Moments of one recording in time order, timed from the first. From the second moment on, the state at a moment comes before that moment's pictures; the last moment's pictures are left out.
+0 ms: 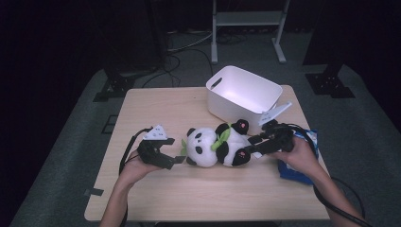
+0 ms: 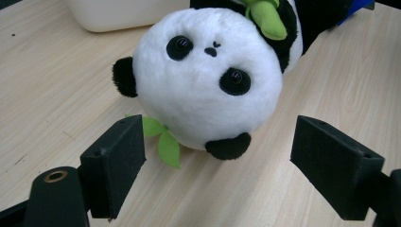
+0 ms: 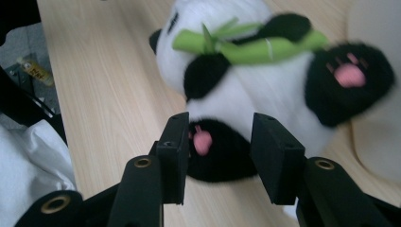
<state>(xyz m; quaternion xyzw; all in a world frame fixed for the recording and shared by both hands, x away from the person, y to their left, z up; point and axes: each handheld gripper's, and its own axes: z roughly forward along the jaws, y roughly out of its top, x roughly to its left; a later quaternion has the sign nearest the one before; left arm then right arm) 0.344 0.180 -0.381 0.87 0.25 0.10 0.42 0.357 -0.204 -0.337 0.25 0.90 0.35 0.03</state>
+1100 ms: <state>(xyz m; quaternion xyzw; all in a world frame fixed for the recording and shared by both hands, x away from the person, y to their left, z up) 0.342 0.196 -0.380 0.86 0.26 0.10 0.43 0.405 -0.108 -0.355 0.17 0.94 0.29 0.07</state>
